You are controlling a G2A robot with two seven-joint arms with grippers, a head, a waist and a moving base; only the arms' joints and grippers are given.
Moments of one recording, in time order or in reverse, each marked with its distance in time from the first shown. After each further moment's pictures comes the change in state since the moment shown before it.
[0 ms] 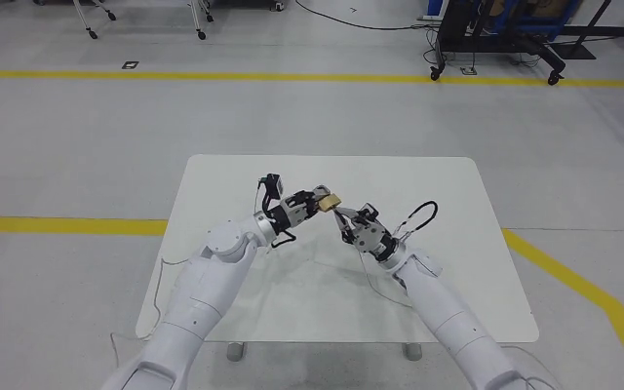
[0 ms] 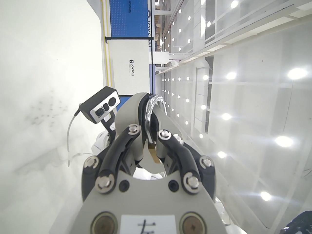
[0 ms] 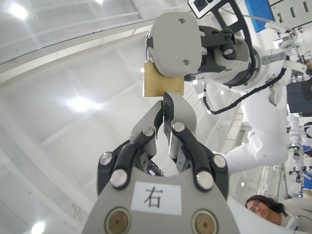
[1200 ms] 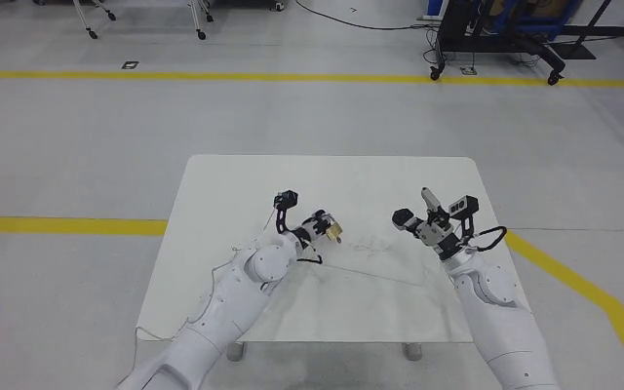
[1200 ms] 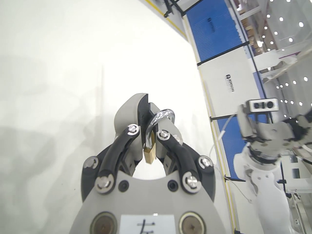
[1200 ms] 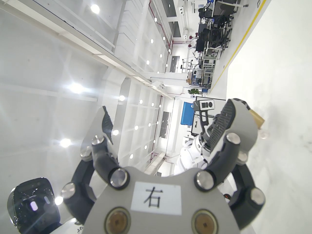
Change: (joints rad) left arm -0.014 -0.055 0.248 0.086 0.724 0.177 0.483; right arm -0.305 0.129 0.423 -0.388 -0.651 -0.416 -0.426
